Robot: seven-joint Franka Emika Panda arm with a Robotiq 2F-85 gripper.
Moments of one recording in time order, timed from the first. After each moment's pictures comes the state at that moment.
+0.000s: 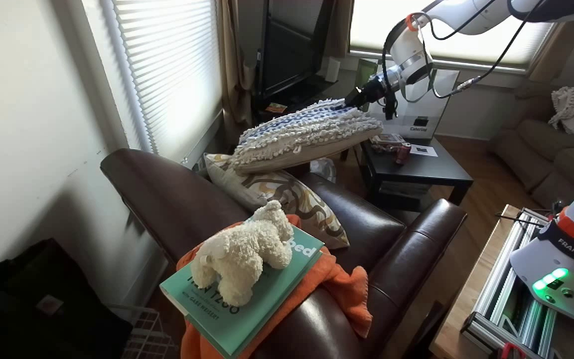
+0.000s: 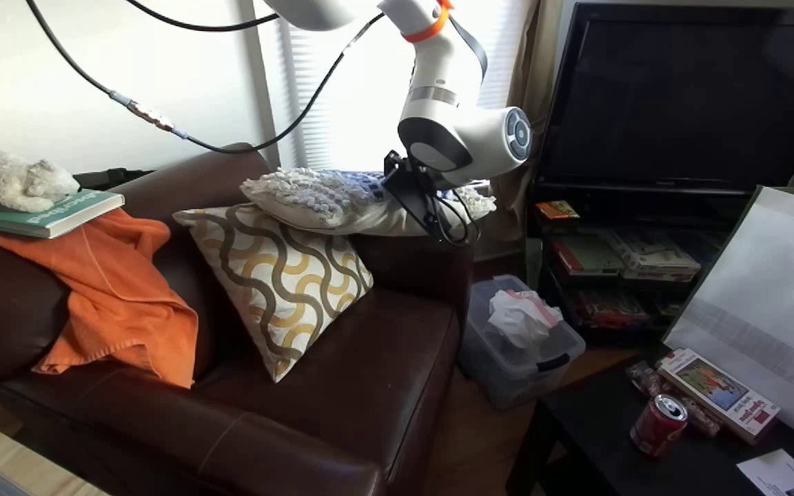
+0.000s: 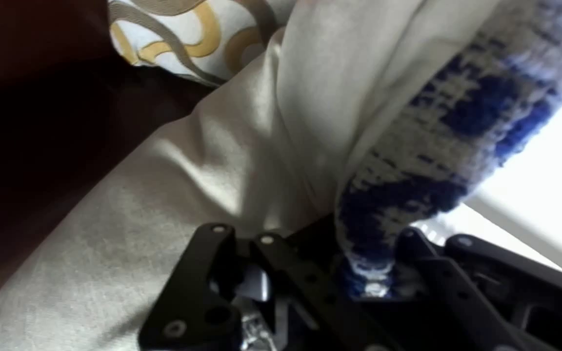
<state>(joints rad) -0.33 0.69 -0.12 -1.64 1.27 1.96 -1.22</state>
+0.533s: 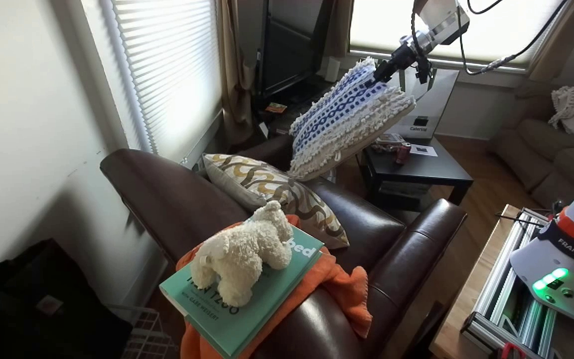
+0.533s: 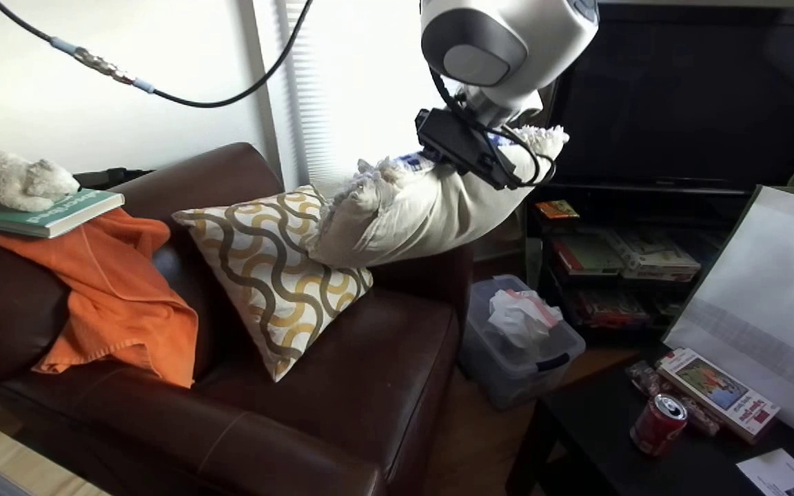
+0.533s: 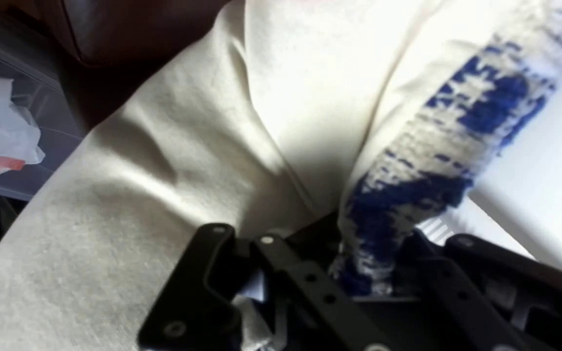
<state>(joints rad) -0.32 0.46 -0.23 -1.71 0.99 2.01 -1.16</state>
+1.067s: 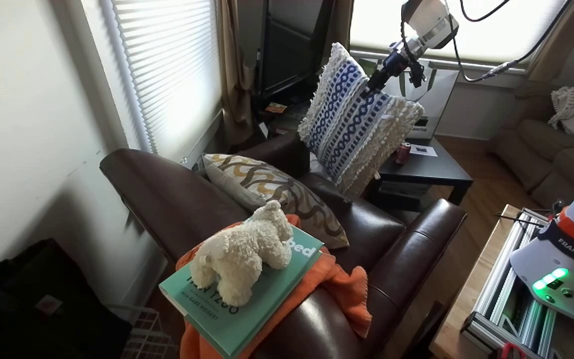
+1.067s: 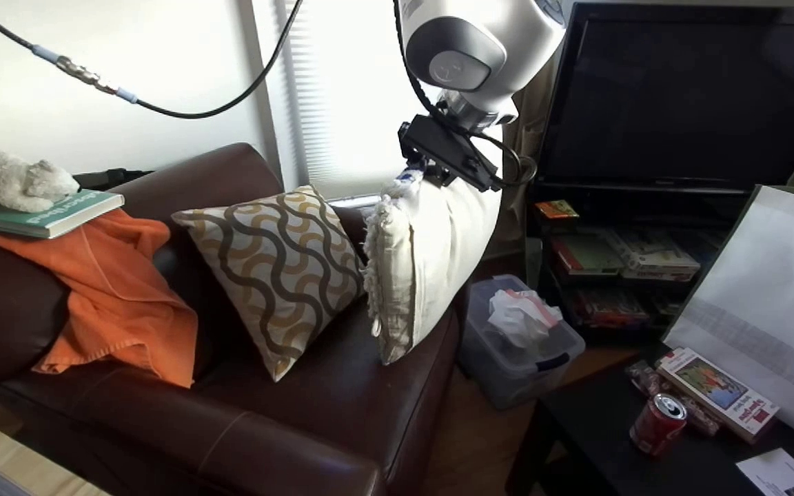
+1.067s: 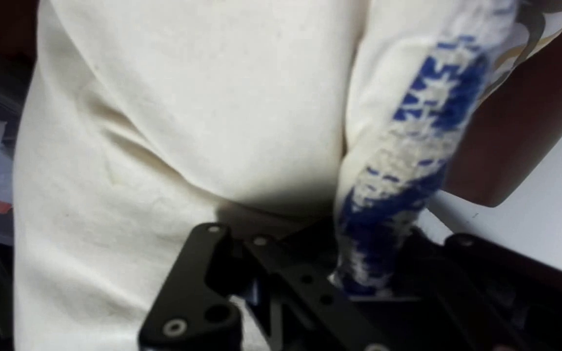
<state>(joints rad) -0.31 0.49 -0.18 -1.71 0.89 2.03 -1.11</state>
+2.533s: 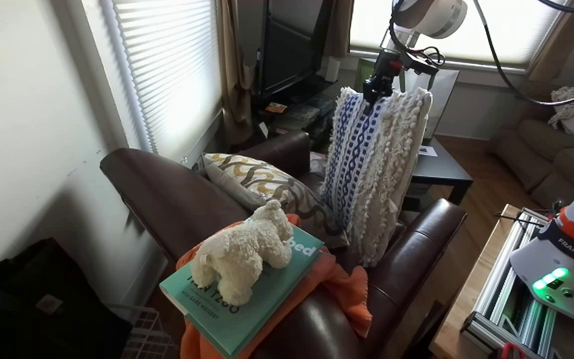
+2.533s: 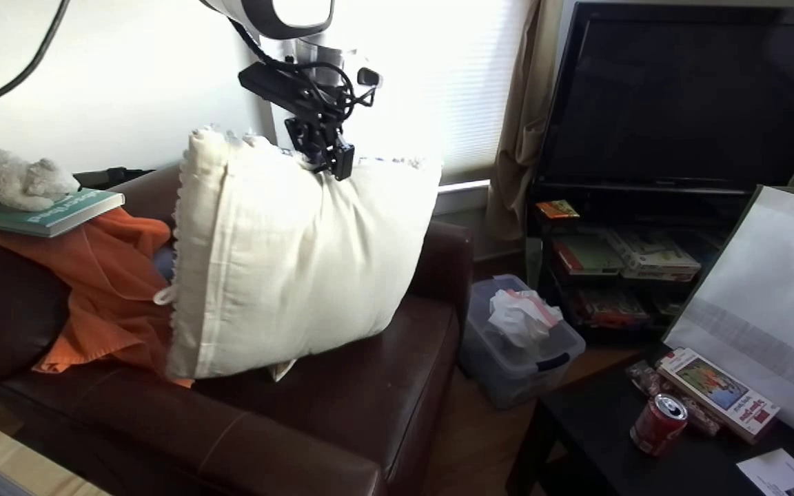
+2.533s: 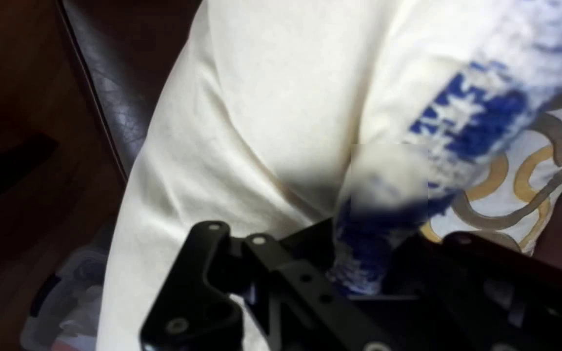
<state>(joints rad) -0.08 0.08 -0.06 -2.18 0.30 2.26 -0.18</state>
